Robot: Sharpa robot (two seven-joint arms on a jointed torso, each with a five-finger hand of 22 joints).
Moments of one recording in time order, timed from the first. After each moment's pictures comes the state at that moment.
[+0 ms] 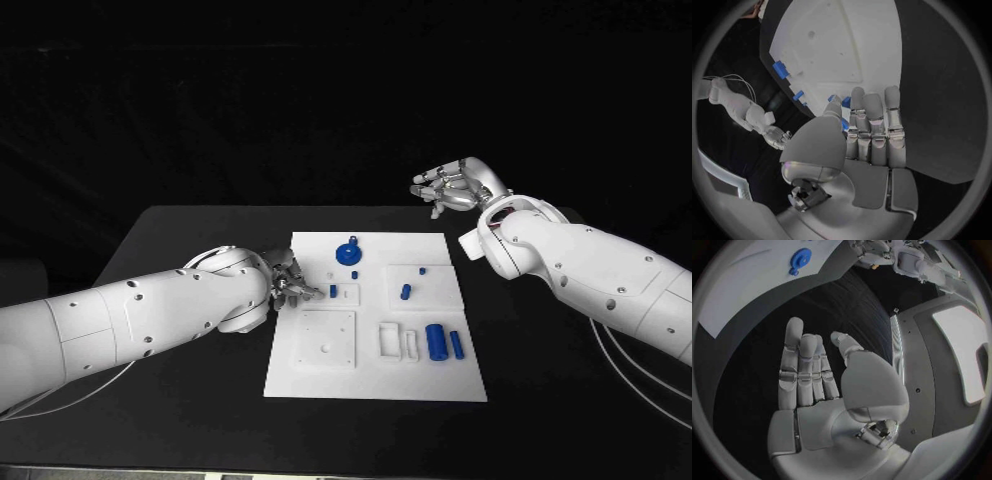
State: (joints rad) left arm 1.29 -0.58 -0.24 1.29 -1.07 -0.18 -0.46; left_hand 1.19 0.02 -0.10 0.11 0.18 1.20 0.02 0.17 0.18 1.46 -0.05 0.45 0.31 1.37 -0.10 0.94 0.52 0.02 1.32 -0.12 0.20 1.26; right arm 1.04 -0.72 0.32 1.21 -0.98 -0.44 0.09; right_hand 1.24 -0.10 0.17 -0.04 0.55 1.07 0.11 0.07 0.06 1.11 0.01 0.73 0.50 1.29 -0.05 0.78 0.82 0.10 1.46 -0.07 0.18 0.84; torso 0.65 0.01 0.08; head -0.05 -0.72
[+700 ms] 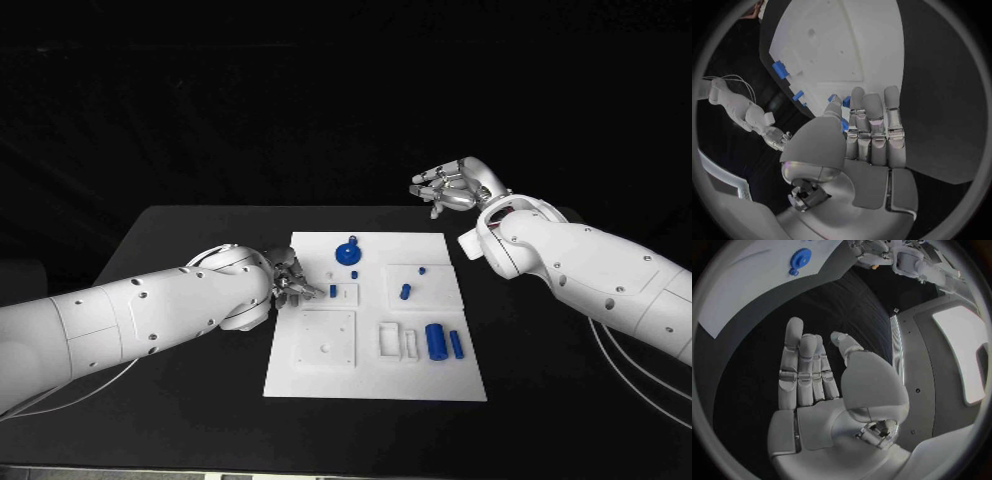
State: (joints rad) left arm 1.29 -0.56 -0.24 1.27 -1.07 -0.16 -0.45; left_hand 1.19 0.03 -0.10 0.11 0.18 1.20 0.03 0.17 0.19 1.46 -0.05 0.45 0.31 1.37 -0.10 0.94 0.51 0.02 1.32 -0.12 0.19 1.27; right arm 1.04 -0.72 0.32 1.21 -0.98 -0.44 0.09; right_hand 1.24 -0.10 0.17 -0.04 0.55 1.07 0.11 0.07 0.06 1.11 0.01 0.73 0.50 1.29 -0.05 0.78 0.82 0.10 1.46 -0.07 0.18 0.84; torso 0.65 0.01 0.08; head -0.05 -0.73
